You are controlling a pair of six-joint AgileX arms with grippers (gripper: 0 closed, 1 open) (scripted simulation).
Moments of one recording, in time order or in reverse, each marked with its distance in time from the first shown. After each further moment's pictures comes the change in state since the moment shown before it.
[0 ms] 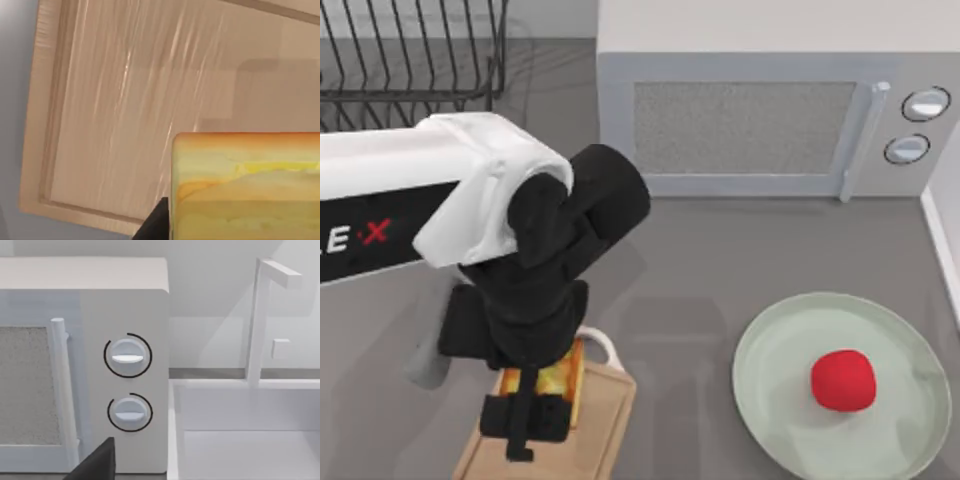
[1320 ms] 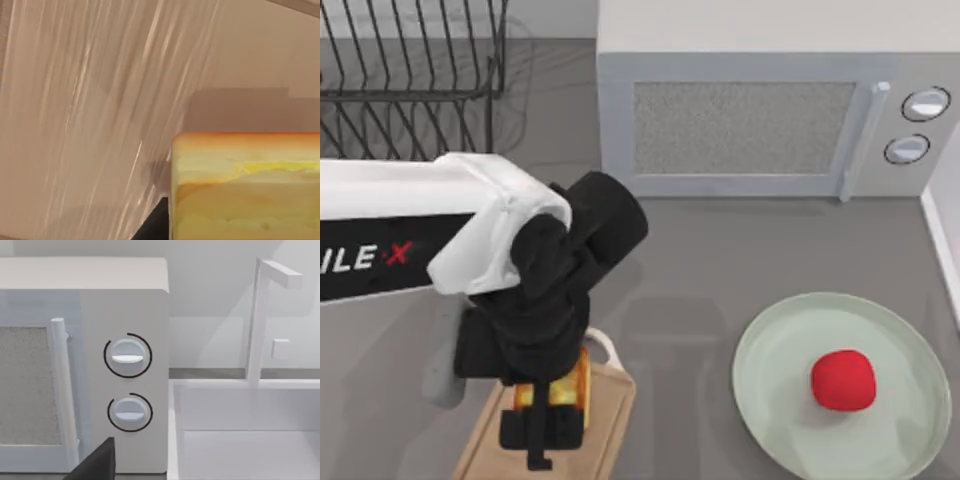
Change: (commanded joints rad) left arm 0.007 0.051 -0.095 0.185 -0.001 -0.059; right arm 0.000 0.000 0.000 0.000 0.000 0.000
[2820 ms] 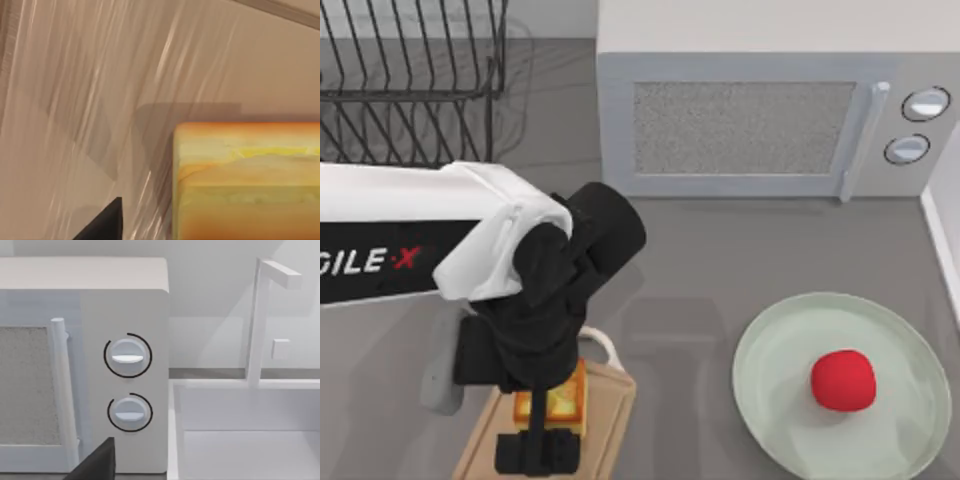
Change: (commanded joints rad) left arm 0.001 0.014 -0.015 0.013 -0.001 -0.001; right arm 0.000 0.000 0.000 0.000 0.000 0.000
